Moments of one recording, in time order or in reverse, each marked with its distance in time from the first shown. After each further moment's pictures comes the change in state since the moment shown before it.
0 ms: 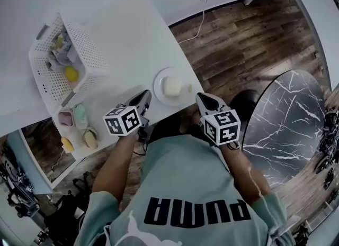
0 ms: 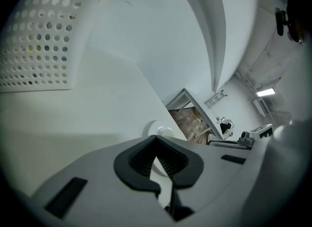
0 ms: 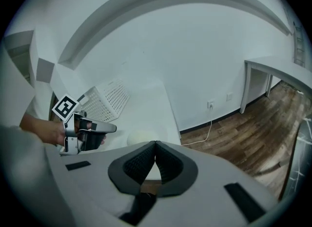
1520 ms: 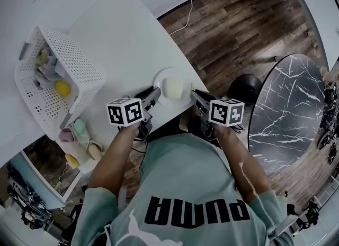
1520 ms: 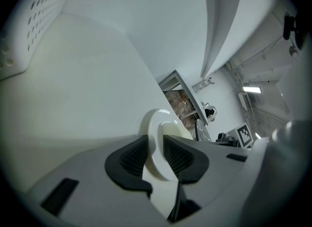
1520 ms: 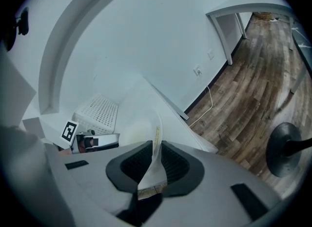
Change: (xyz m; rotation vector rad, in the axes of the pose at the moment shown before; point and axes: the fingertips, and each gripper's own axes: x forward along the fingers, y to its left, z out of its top) left arm 0.051 0.004 -0.010 0.005 0.270 -0.176; right arm 0.052 -0.013 -0.035 0.526 0.055 0.096
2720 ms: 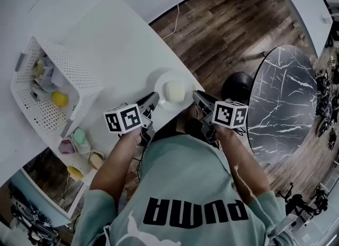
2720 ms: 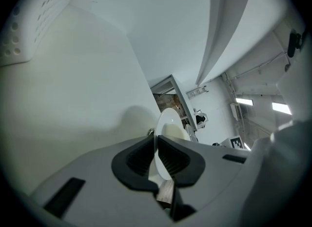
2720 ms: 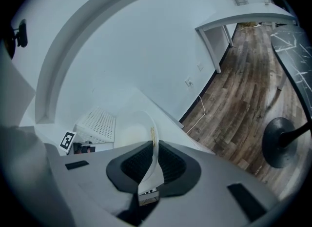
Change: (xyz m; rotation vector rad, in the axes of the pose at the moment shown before) left arm -0.017 -0.030 0.003 -0.080 -0.025 -0.116; right arm -0.033 0.009 0.008 0.064 -0.148 -0.068
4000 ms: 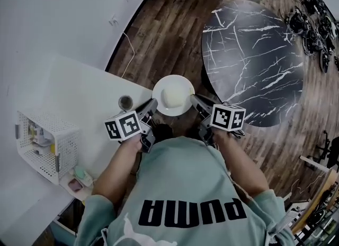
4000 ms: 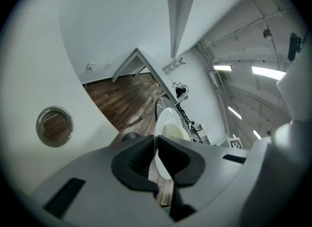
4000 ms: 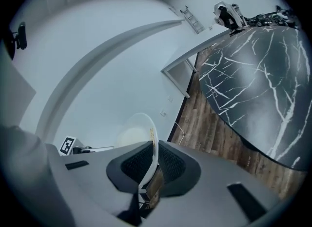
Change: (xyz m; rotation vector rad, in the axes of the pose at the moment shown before) left arm 0.091 -0.158 -0.086 0.312 0.249 -0.148; right arm -0.185 -0.095 -0.027 0.235 -0.425 -0.105
